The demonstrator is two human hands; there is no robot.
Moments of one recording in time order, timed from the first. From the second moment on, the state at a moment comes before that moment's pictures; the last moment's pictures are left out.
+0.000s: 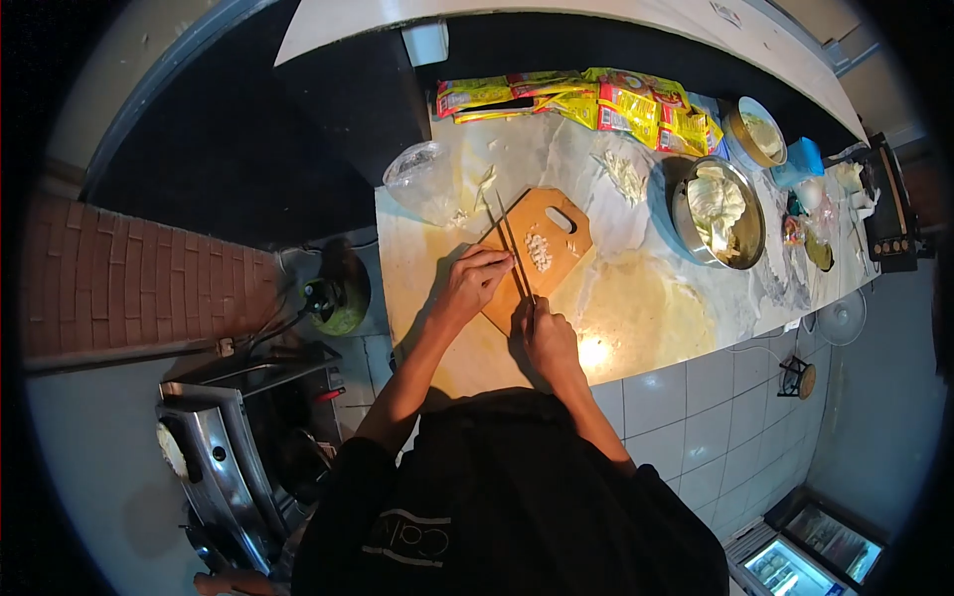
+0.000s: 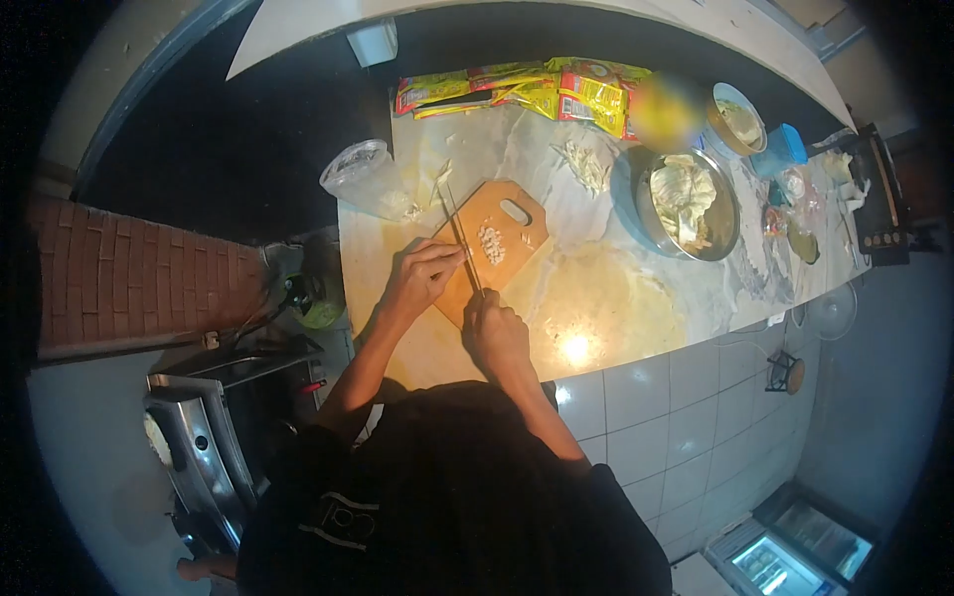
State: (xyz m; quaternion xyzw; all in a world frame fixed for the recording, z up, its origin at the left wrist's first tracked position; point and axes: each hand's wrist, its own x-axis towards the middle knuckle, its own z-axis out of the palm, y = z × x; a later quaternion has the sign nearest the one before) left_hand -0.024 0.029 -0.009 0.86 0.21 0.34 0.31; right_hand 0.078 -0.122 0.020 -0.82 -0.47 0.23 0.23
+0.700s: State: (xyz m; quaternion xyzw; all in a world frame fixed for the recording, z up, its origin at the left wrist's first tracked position) left_hand -0.021 0.030 -0.012 0.84 0.23 0.34 0.36; right_hand 0.068 -0.114 0.018 -0.86 -0.43 0.25 0.16
